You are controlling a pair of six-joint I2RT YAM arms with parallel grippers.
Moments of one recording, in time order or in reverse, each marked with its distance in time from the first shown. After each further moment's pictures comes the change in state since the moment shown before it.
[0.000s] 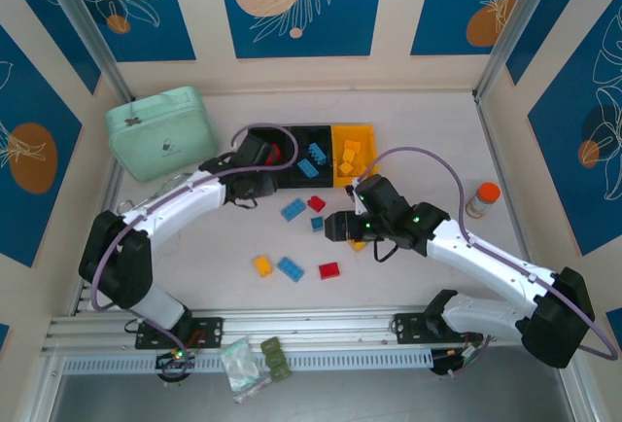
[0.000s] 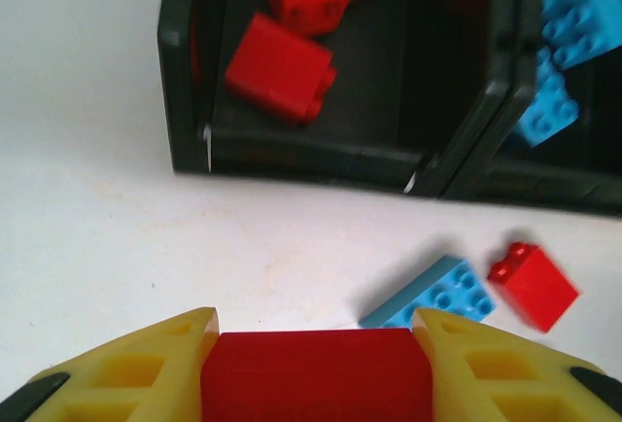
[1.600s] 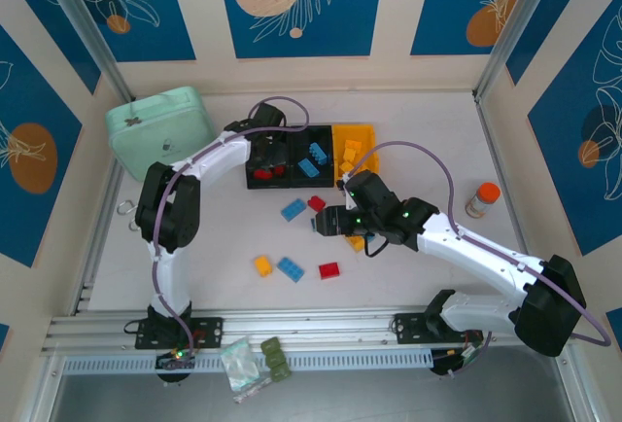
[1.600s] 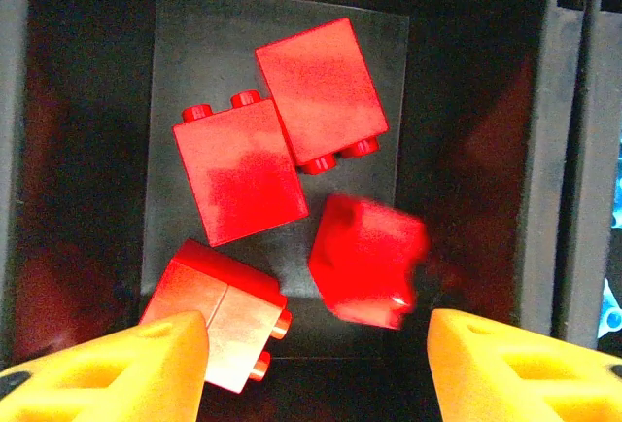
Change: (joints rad) left arm 0.104 0.459 0.419 -0.053 0.084 0.103; right arm 0.028 0.069 0.041 0.051 0.033 0.004
